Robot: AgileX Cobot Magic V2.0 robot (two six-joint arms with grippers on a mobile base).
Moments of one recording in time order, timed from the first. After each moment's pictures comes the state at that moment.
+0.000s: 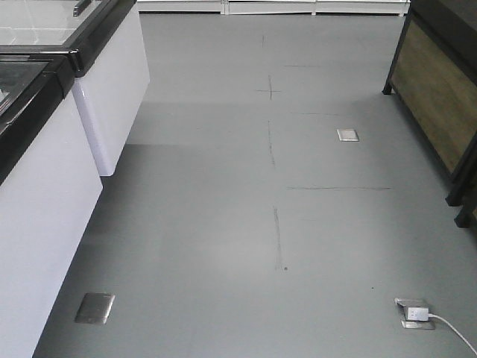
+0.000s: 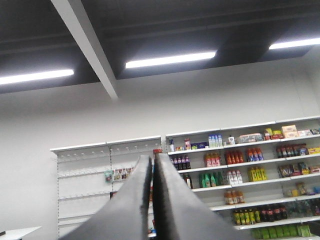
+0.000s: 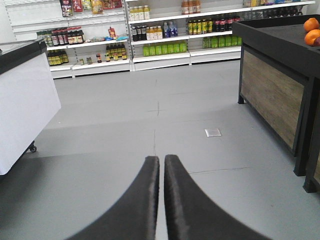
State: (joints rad) left arm -0.03 0.35 -0.87 -0.04 0.05 0.14; right arm -0.04 -0.01 0.03 -0.07 0.17 0.17
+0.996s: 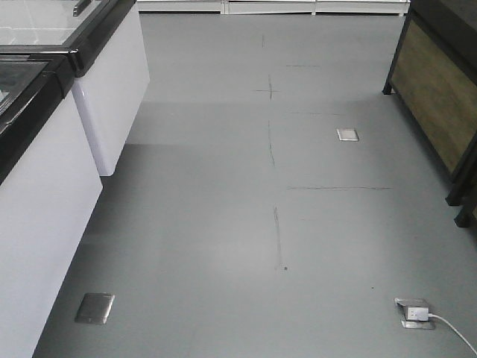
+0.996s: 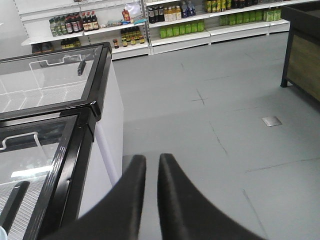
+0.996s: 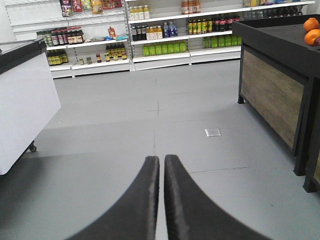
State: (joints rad) left arm -0.03 0.95 -1.10 -0.04 0.46 0.14; right arm -0.04 -0.01 0.03 -0.07 0.17 0.17
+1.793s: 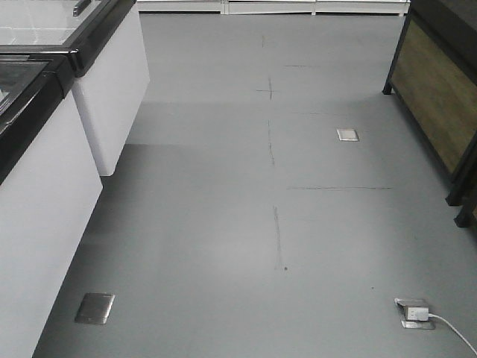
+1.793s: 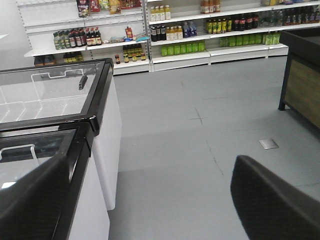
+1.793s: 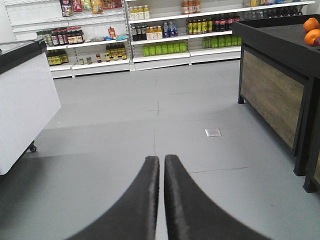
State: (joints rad) left arm -0.03 0.95 -1.10 -0.04 0.39 0.09; right arm -0.04 -0.01 0.03 -0.07 0.17 0.17
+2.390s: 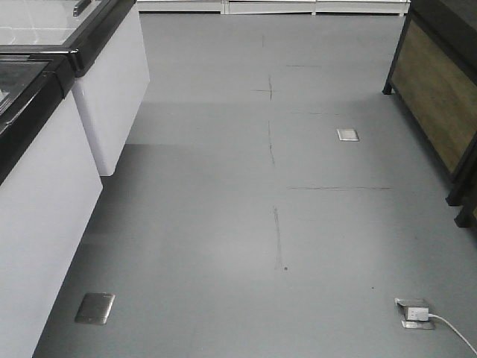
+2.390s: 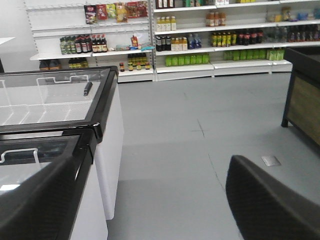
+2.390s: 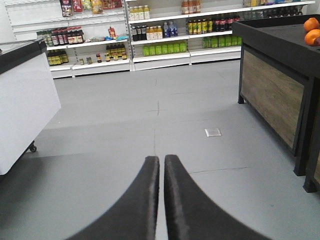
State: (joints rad) left arm 0.00 0.95 -1.10 -0.04 0.35 0.04; right arm -0.04 -0.01 0.03 -0.07 0.17 0.17
